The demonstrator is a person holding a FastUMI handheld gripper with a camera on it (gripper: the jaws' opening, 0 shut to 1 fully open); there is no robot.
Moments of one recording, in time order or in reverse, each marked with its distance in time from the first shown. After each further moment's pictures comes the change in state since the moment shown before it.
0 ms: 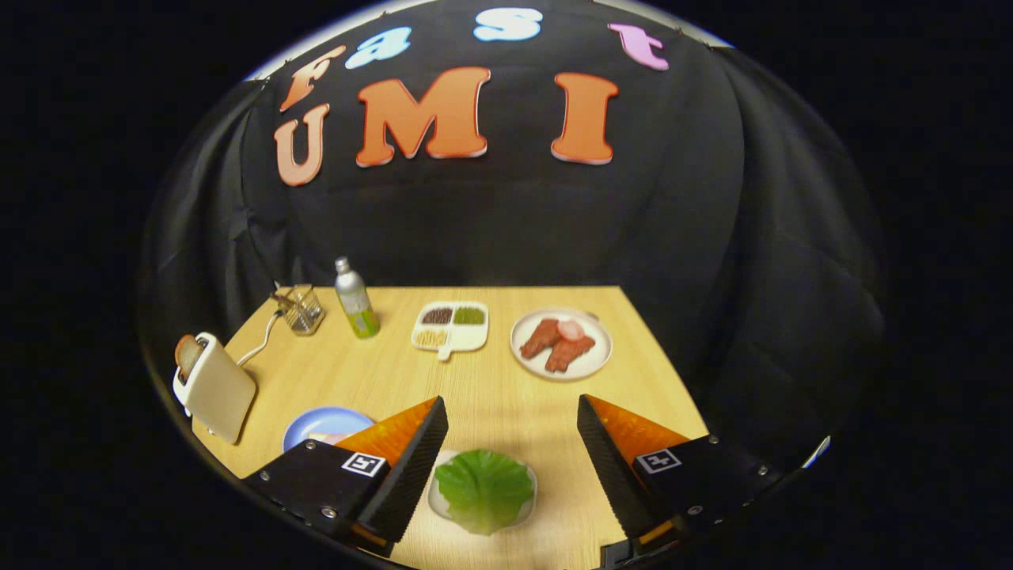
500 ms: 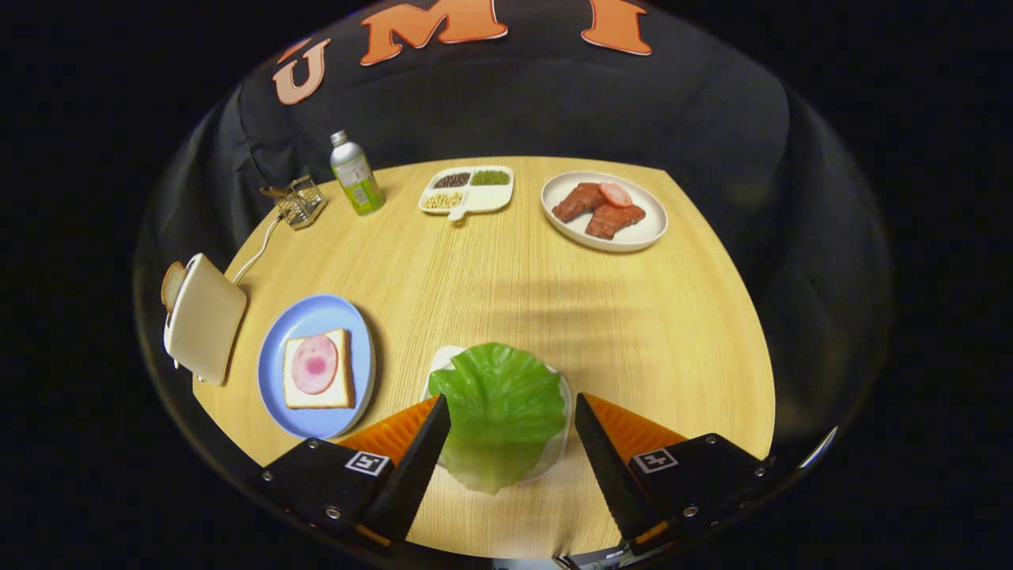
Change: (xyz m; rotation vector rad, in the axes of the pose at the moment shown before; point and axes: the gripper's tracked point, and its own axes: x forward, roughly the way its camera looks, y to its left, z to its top) arm 0.040 0.015 -0.120 -0.044 0.377 0.085
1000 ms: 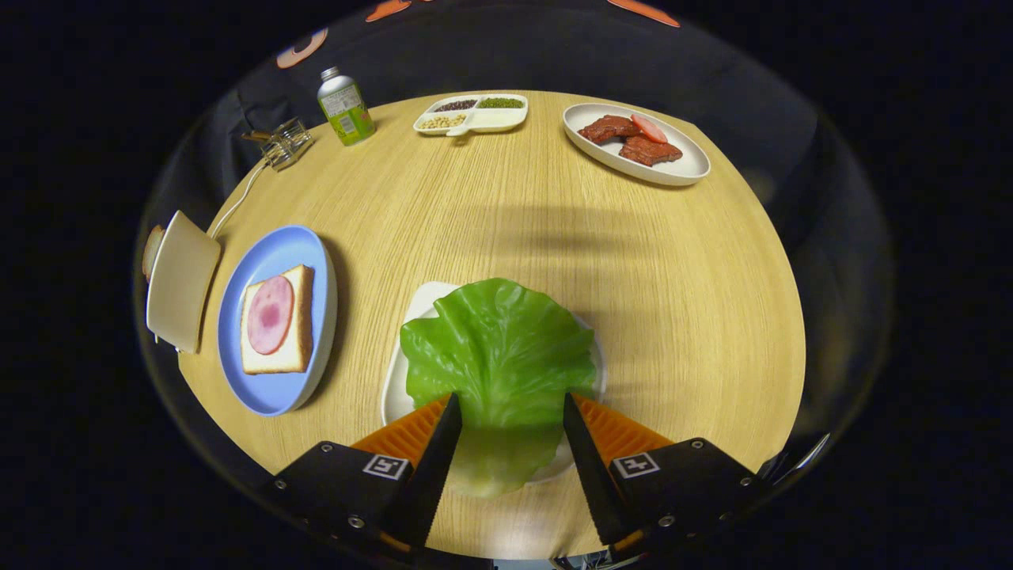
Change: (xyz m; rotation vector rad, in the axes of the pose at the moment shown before) arm 0.049 0.003 -0.044 -0.052 0.186 -0.009
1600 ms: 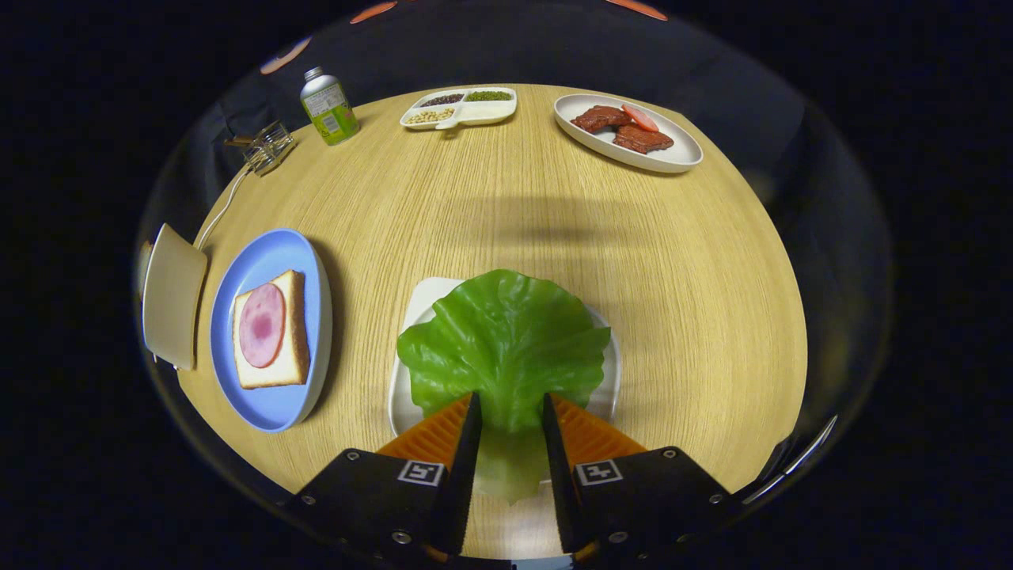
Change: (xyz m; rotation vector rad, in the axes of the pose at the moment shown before) arm 0.000 0.011 0.000 0.072 -0.010 -0.044
